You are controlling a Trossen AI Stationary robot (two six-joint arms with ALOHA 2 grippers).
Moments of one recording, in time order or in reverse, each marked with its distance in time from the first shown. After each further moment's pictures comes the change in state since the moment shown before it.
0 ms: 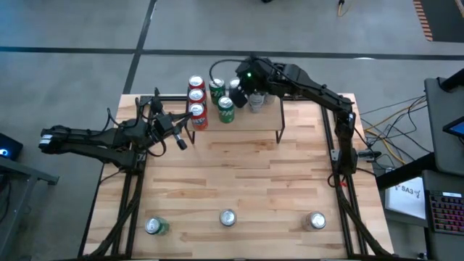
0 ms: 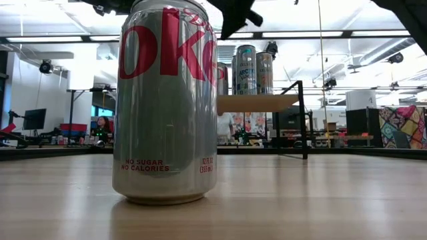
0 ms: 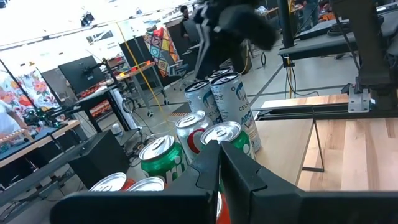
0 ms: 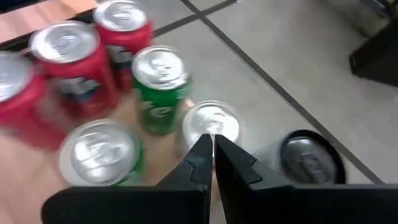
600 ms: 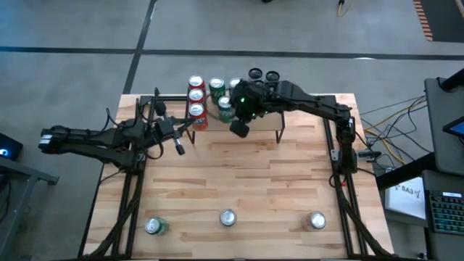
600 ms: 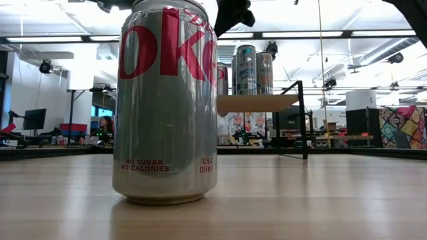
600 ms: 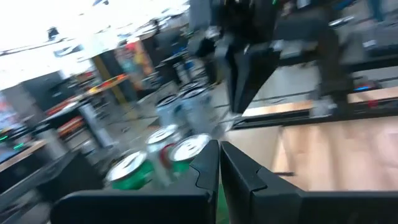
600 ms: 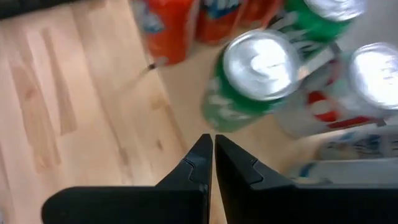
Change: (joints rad) left arm 0.000 -0.008 0.000 0.001 0.138 0.016; right arm 0.146 -0.007 -0.068 -0.099 -0.225 -0.036
